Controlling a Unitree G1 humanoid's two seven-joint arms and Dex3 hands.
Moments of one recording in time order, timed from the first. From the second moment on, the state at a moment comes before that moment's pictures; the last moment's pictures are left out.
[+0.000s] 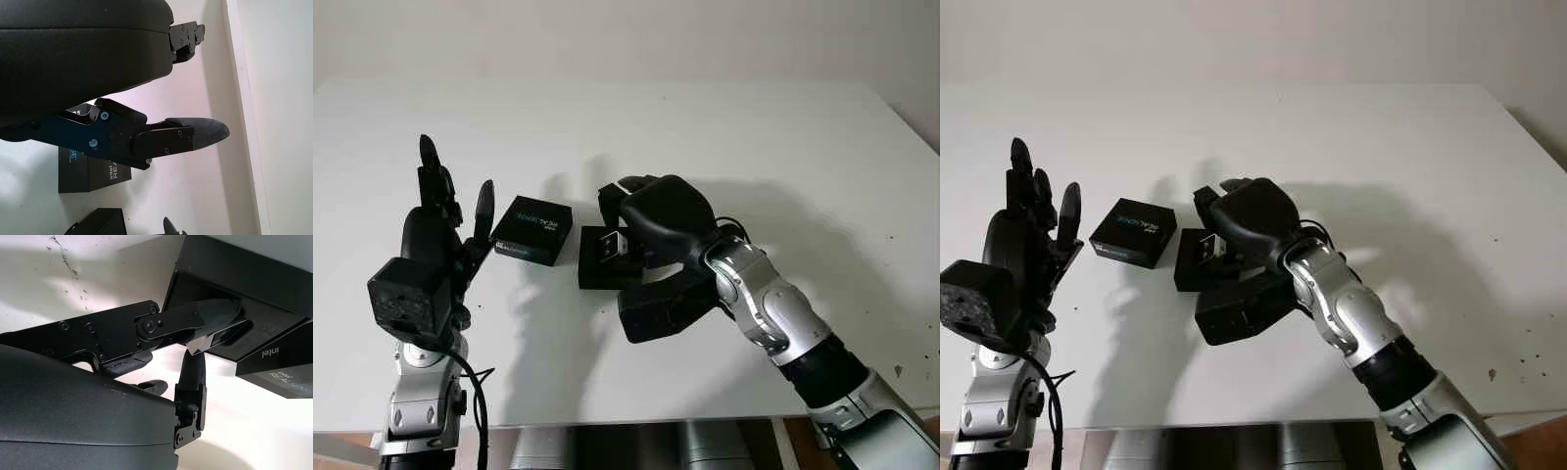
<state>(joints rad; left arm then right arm) -0.13 0.16 0.20 -0.11 0.02 0.02 0.07 -0.59 -0.36 0.50 0.11 -1.10 0.03 0.25</state>
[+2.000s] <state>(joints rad) -0.12 0.15 0.19 -0.13 0.02 0.03 0.06 -0.54 -0.41 0.49 -0.02 -1.14 0.04 0.26</state>
